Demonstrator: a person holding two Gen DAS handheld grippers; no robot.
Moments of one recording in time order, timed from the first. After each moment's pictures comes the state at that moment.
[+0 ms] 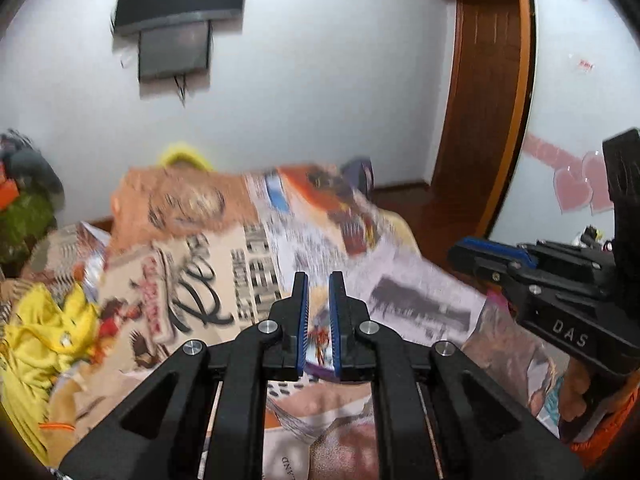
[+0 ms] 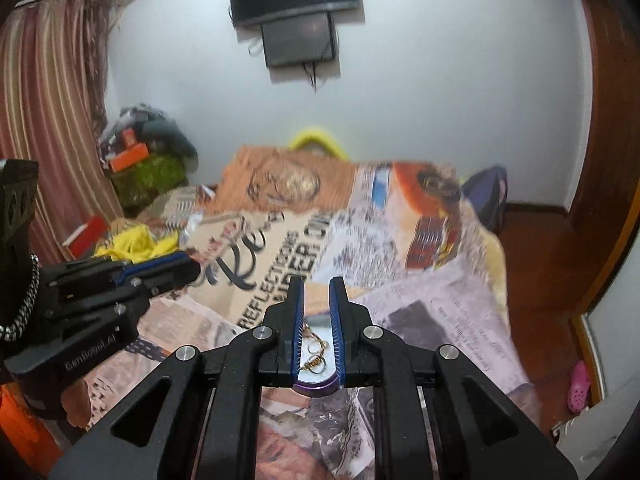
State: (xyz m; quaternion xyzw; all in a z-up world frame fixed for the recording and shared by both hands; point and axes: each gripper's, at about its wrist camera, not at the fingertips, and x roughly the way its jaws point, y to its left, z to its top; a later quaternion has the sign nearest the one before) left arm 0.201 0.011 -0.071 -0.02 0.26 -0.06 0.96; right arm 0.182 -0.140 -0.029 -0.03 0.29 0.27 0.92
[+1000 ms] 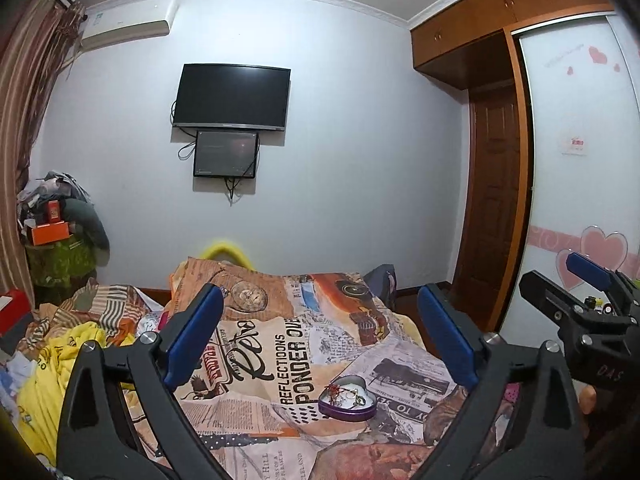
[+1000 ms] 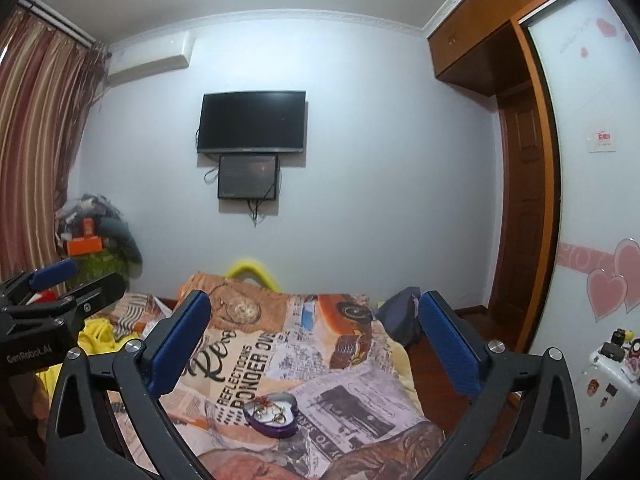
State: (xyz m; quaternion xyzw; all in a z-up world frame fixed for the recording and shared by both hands) left arm 0.060 0.017 0.007 -0.04 0.08 0.02 1.00; right arm 0.053 -0.149 0.052 -0.03 0.06 0.13 0.99
